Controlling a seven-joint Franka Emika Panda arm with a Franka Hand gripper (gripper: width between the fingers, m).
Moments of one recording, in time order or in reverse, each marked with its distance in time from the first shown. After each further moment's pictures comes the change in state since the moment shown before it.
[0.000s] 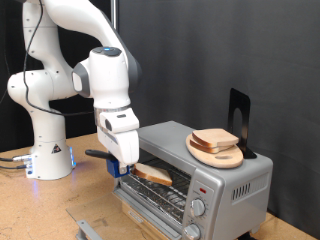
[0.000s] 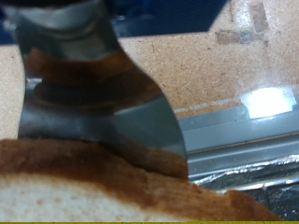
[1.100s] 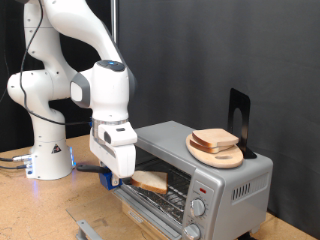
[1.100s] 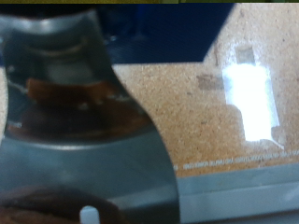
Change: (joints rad) arm -0.017 0.047 -0.007 -0.042 -0.112 0.043 -0.003
